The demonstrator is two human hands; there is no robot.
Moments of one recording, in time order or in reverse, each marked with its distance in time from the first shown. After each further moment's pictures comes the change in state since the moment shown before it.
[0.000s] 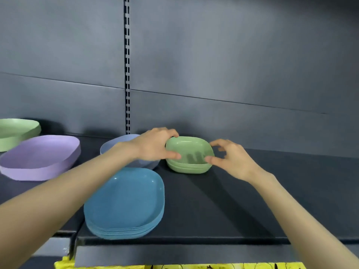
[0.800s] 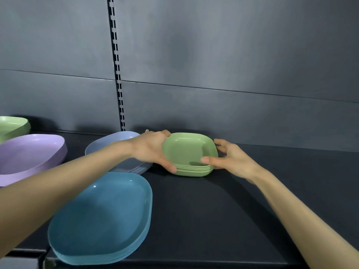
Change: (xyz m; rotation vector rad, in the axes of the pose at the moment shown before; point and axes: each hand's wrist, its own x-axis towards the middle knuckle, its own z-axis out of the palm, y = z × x) left_hand 0.038 -0.011 0.022 -0.065 -0.192 -0.191; right_hand 0.039 0.038 0.018 0.579 -0.185 0.087
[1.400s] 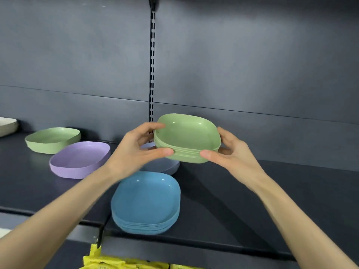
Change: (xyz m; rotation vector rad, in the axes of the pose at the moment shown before) left_hand -0.128 -0.006 -0.019 -0.859 0.608 0.263; right_hand -0.061 -0.082 0.040 0.123 0.074 -0.363
